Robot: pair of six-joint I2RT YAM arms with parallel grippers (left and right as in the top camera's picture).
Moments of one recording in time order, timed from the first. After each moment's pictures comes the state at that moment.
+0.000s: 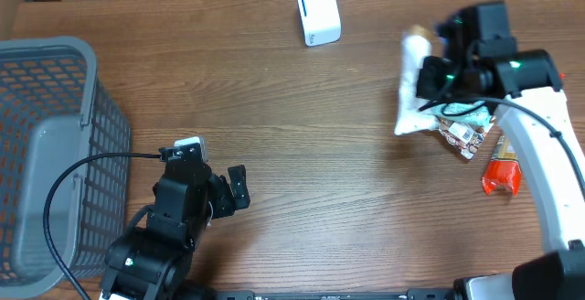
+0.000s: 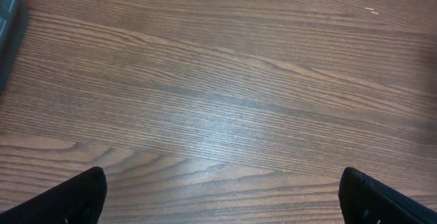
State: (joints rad) left arm -0.34 0.74 0.84 -0.95 -0.18 -0.50; right arm 0.07 1.59 1.46 -0.98 -0.20 0.30
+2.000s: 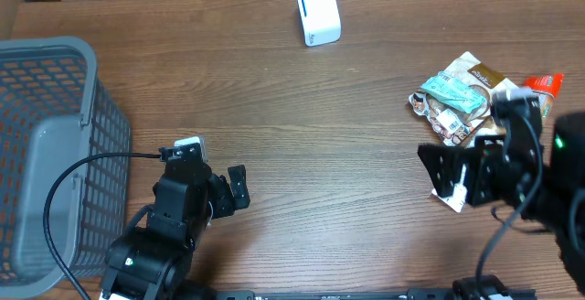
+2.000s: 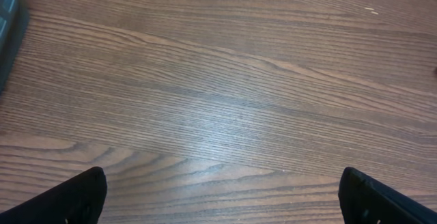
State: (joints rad) left arm -0.34 0.74 0.84 -0.95 -0.18 -0.50; right arm 0.16 0.94 1.47 -1.29 -0.33 0.16
